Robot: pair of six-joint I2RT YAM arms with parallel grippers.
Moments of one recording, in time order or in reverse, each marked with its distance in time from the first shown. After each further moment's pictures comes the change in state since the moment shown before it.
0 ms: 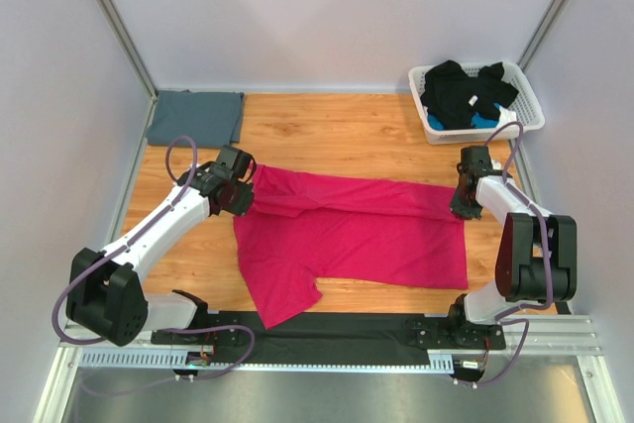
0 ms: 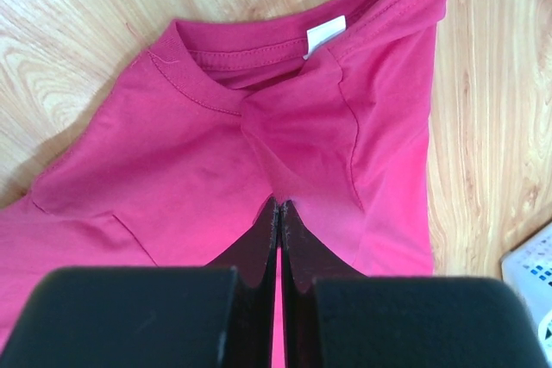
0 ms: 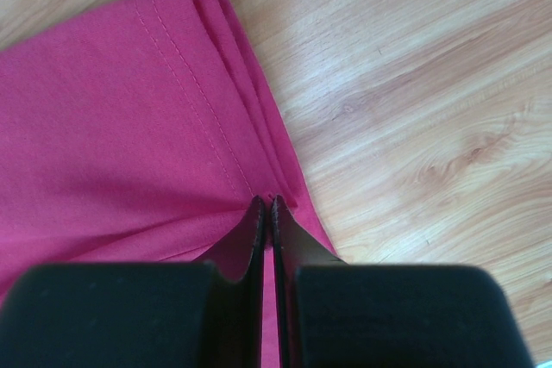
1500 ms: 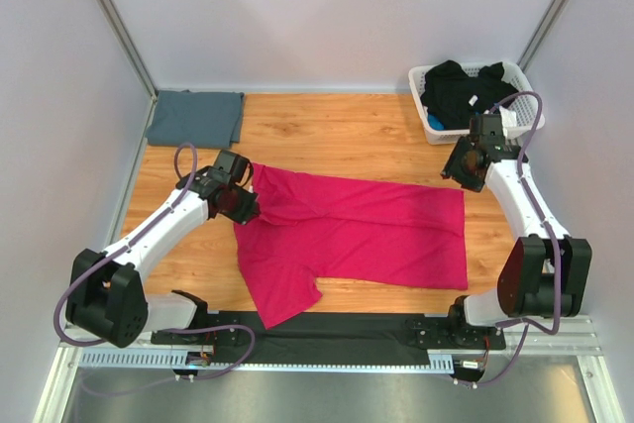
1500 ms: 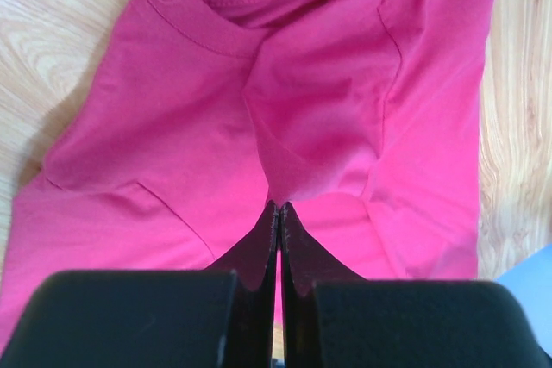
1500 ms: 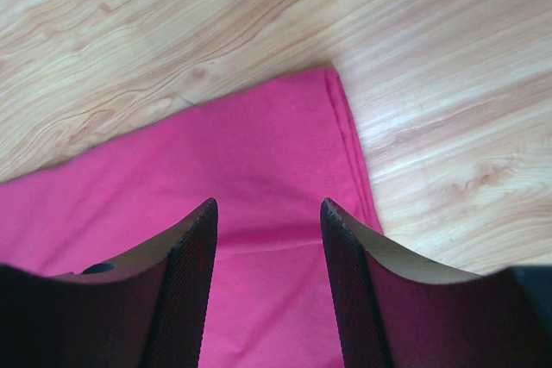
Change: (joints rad) left arm 0.024 -0.009 -0.058 0.030 0.190 0.140; right arm 0.031 -0.093 0.270 -0.164 -0.143 0.029
